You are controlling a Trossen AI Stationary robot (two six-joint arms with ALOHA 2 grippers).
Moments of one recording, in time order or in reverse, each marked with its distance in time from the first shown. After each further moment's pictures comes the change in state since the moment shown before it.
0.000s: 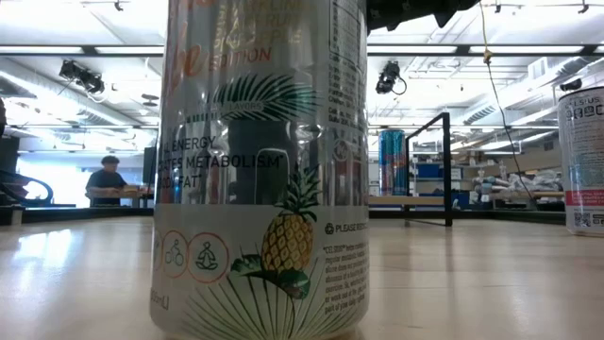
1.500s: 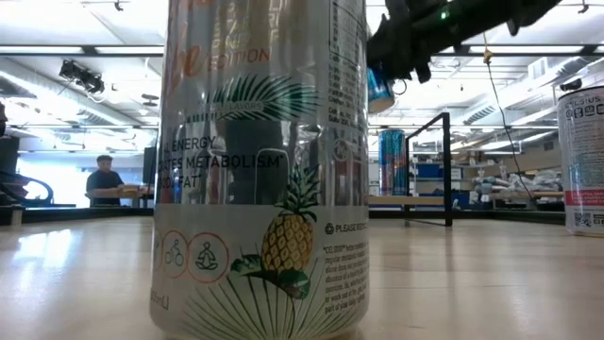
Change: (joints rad) left arm 0.071 -0.135 -0.001 -0.330 -0.063 -0.286; right arm 0.000 -0.312 -0.359 0.115 0.621 0.226
